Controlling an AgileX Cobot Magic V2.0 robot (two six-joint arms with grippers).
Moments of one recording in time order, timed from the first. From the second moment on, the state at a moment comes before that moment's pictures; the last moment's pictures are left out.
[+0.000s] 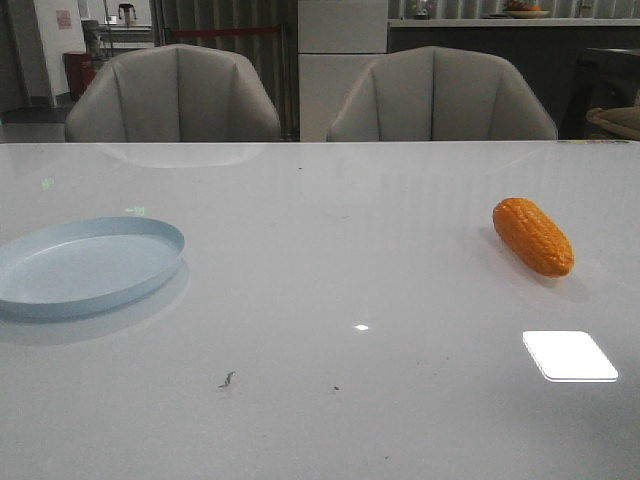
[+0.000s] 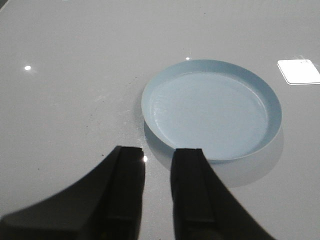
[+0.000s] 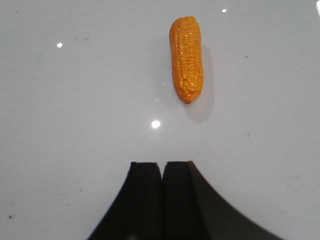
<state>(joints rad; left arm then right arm) -0.08 0.84 -0.26 0.04 -0.07 0.01 0.14 0.88 -0.34 0.40 0.08 -0.16</state>
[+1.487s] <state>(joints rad) -0.08 0.90 -0.42 0.00 0.05 0.01 0.14 0.88 -0.34 0.31 0.09 -0.18</state>
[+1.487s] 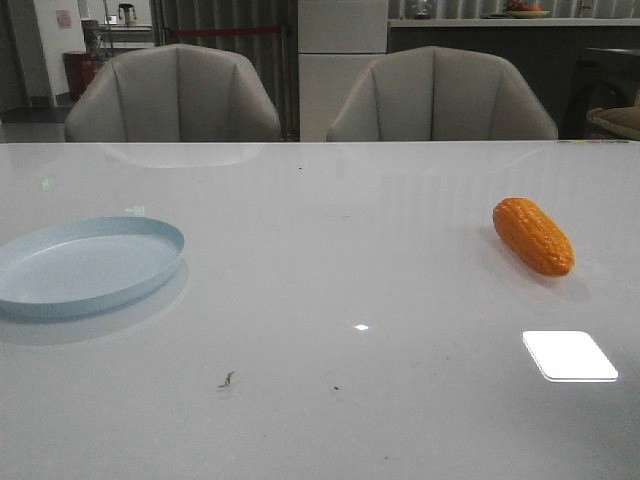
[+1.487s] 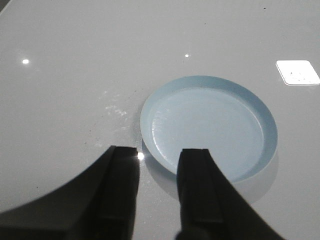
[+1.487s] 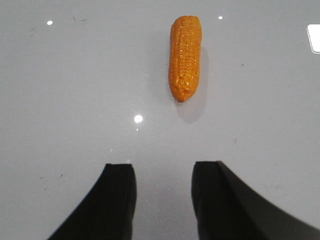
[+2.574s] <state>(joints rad) 0.04 1.76 -1.00 -0.19 0.35 -0.09 0.14 0.88 -0.34 0.31 0.10 -0.18</state>
